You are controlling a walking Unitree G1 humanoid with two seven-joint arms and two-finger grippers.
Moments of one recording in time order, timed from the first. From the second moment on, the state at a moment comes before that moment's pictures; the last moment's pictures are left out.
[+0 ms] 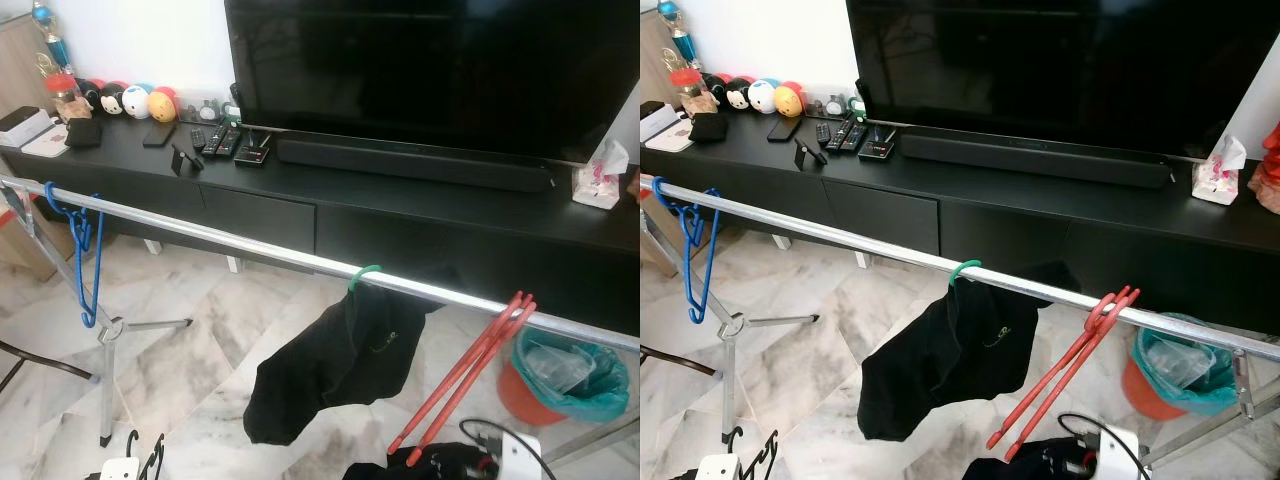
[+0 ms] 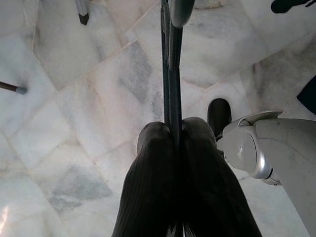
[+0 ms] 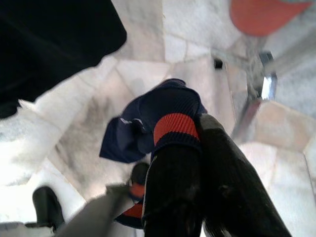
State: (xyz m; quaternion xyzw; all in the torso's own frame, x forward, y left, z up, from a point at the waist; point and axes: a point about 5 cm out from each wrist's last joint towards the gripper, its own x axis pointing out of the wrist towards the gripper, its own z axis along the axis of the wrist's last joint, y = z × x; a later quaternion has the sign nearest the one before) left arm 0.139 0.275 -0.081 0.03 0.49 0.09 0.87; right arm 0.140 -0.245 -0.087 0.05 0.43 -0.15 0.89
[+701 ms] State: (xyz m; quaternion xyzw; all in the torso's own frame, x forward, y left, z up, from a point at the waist) left arm 0.141 0.275 -0.080 0.05 0.49 0.08 0.87; right arm 0.137 -0.245 -0.088 0.06 0.43 -0.15 0.89
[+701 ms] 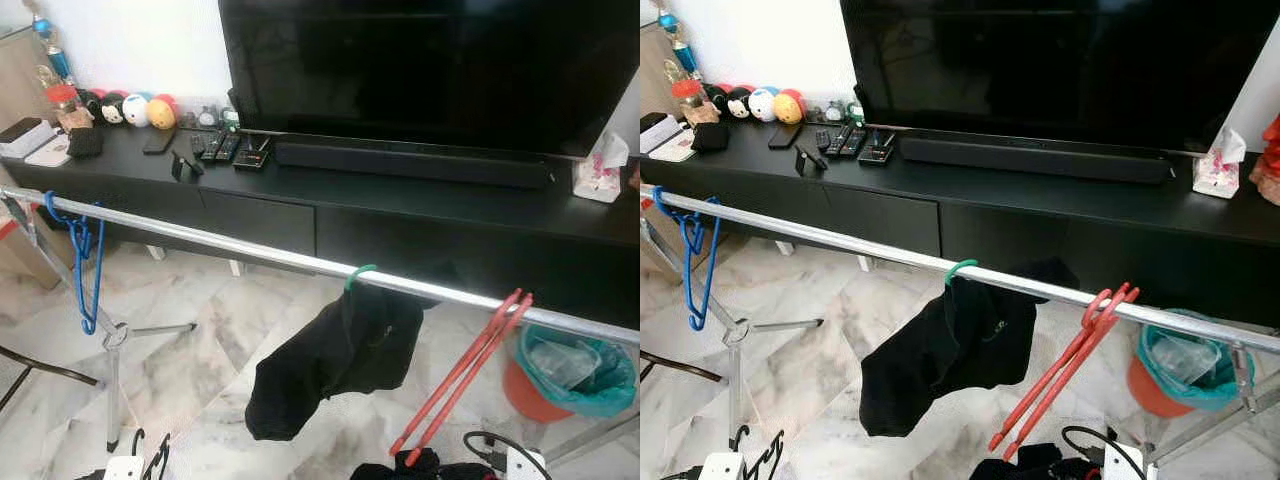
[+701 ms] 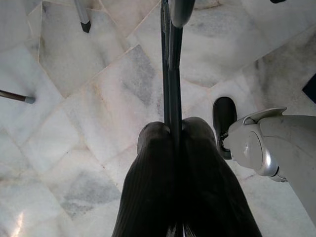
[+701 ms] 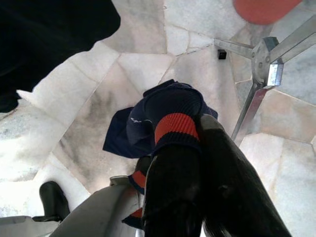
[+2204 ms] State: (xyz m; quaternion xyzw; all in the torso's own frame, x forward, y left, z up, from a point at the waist) left arm 0.145 0.270 -0.080 0.05 0.50 0.06 0.86; right arm 0.147 -0.249 -0.084 0.06 0.42 -0.15 0.89
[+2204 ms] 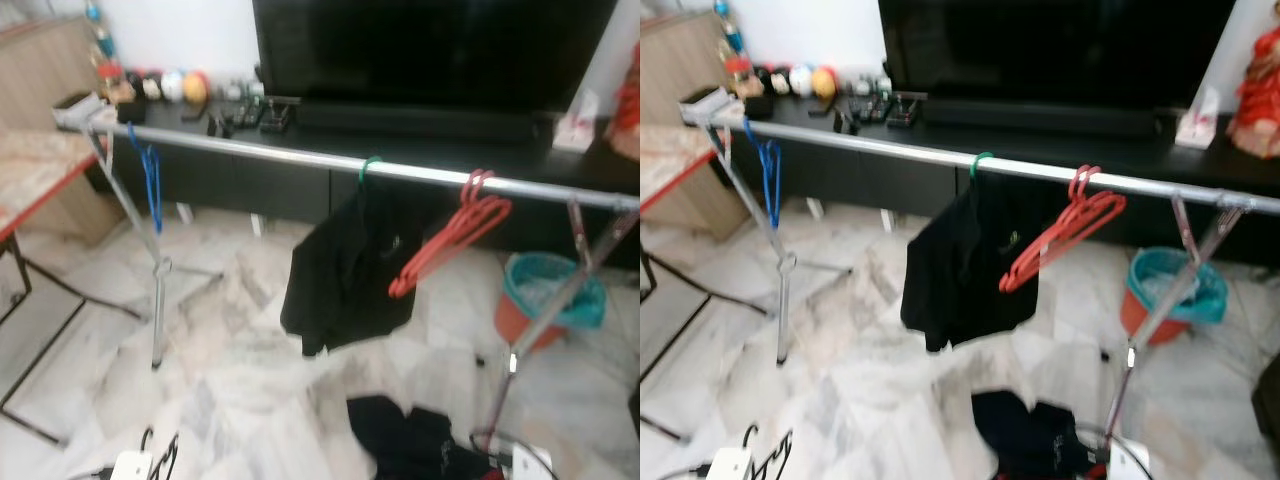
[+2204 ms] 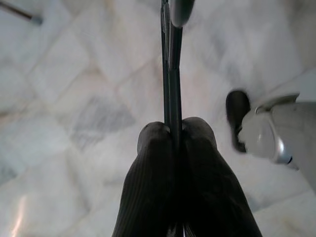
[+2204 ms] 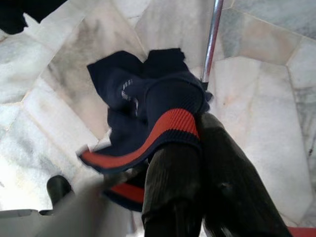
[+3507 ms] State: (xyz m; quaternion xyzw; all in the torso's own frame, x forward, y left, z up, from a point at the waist) left arm 0.140 0.273 -0.082 0.06 0.50 0.07 0.86; right arm 0.138 -0.242 -0.089 0.07 0.44 -0.15 0.89
